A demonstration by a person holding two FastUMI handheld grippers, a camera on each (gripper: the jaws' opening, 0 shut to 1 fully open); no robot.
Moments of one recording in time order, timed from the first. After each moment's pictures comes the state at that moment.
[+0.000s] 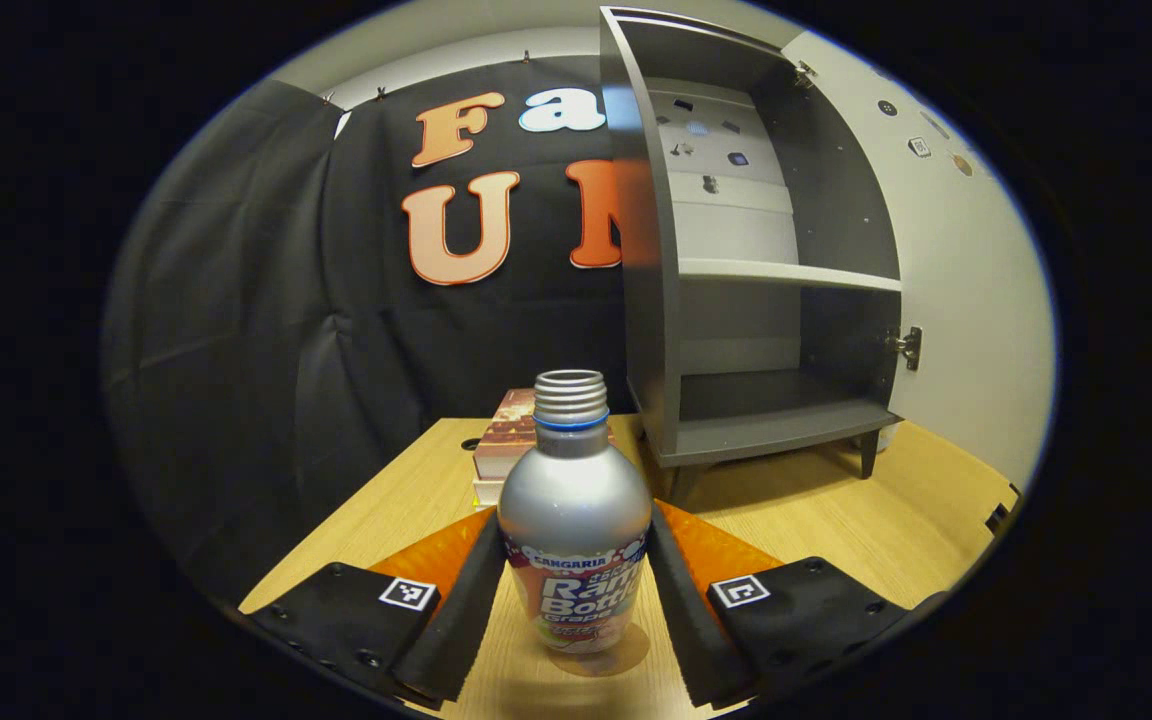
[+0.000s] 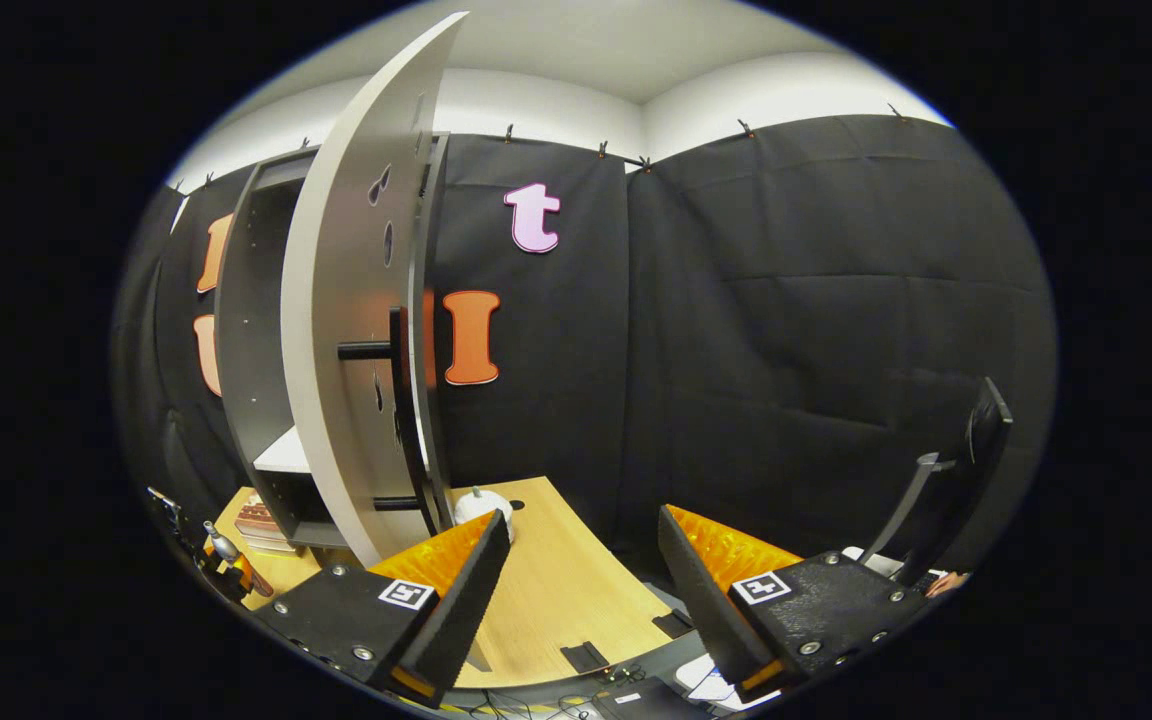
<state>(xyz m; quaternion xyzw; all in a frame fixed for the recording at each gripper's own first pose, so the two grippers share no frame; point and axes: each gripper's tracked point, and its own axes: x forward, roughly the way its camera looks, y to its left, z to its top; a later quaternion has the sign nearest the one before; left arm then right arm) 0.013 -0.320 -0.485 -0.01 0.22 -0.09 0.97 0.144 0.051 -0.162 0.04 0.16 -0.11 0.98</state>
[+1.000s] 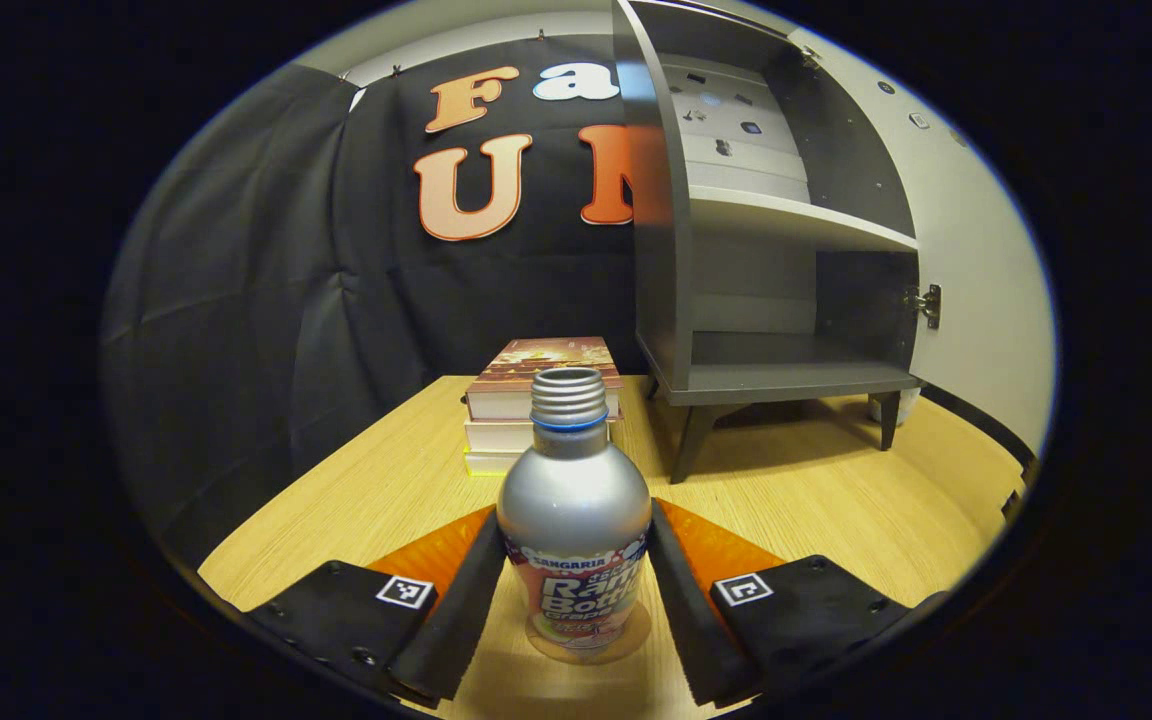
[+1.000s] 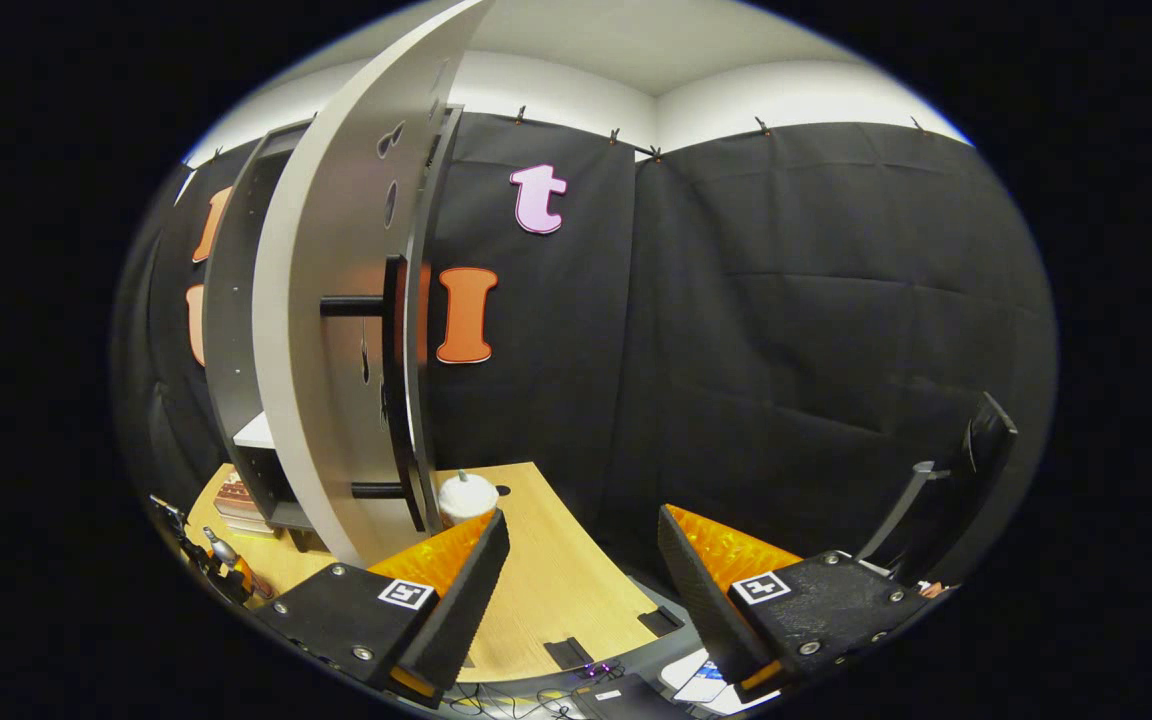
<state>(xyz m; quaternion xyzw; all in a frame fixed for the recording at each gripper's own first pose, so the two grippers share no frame) -0.004 -0.323 -0.534 0.00 0.25 -0.07 0.97 0.143 0.045 -0.174 0.02 0.18 -0.11 0.98</state>
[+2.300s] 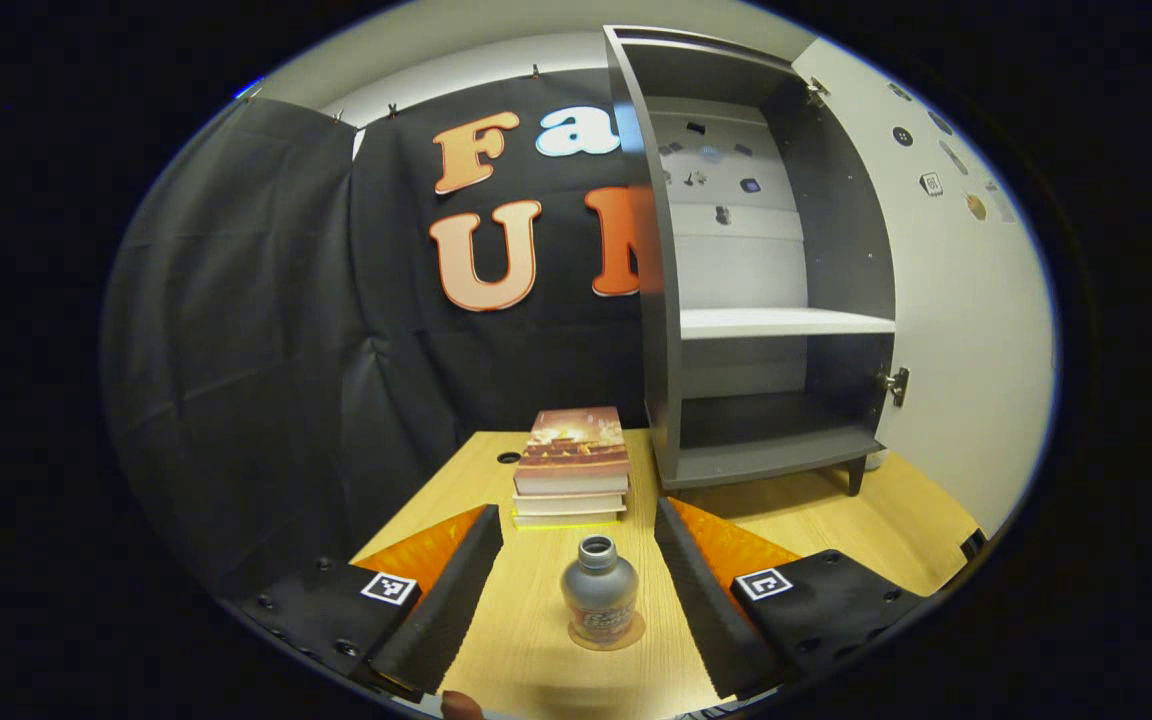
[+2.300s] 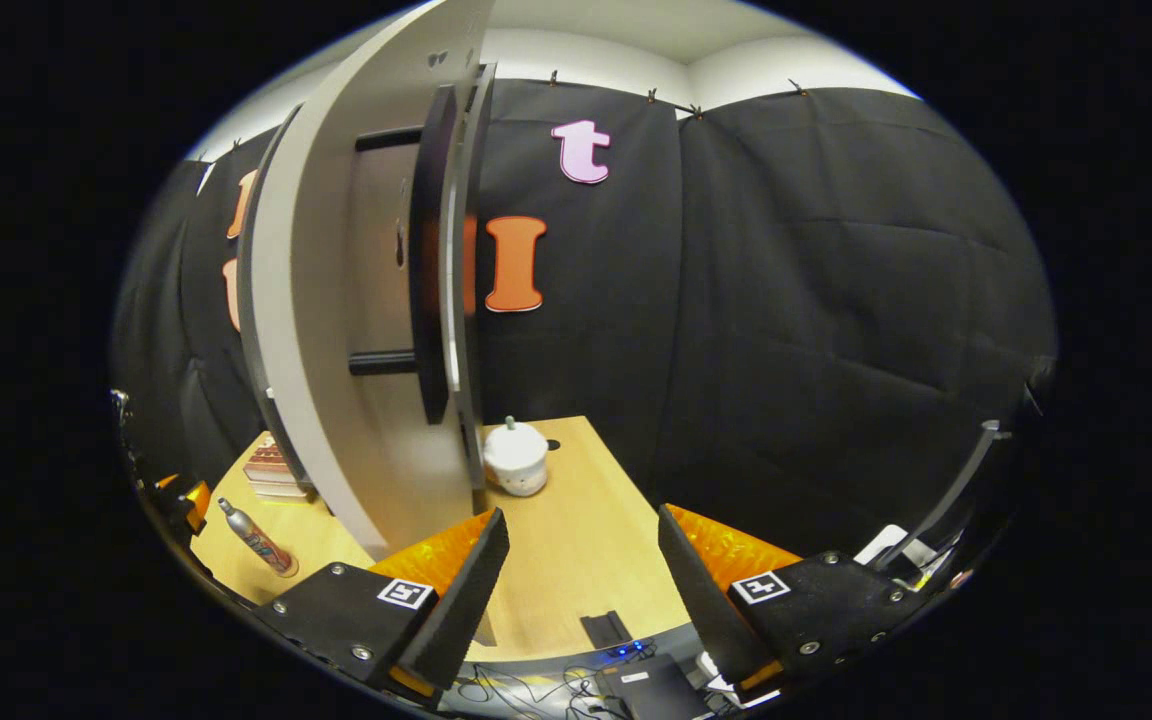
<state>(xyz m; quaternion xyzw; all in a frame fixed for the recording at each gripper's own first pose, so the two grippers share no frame) -0.024 -0.298 -0.344 0.02 0.21 -0.05 0.98 0.131 0.083 -0.209 0.05 0.24 -0.02 0.97</state>
